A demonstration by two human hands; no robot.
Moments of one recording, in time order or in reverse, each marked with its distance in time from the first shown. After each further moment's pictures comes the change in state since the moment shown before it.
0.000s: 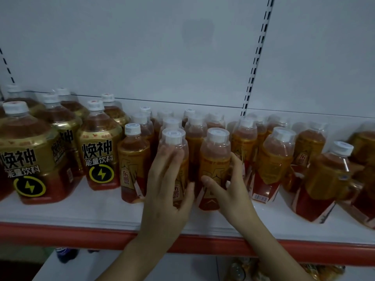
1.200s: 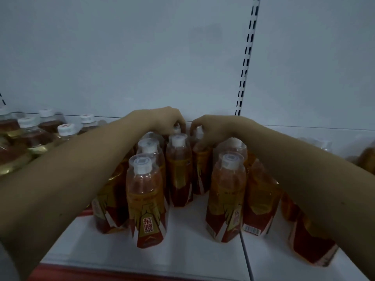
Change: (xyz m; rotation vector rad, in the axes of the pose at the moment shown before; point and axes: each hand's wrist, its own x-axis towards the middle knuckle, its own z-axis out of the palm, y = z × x) left_hand 0.244 -0.094 0.085 0.553 -1.184 -0.076; right_hand 0.236 -0.067 -0.049 -0.978 -0.745 -0.011
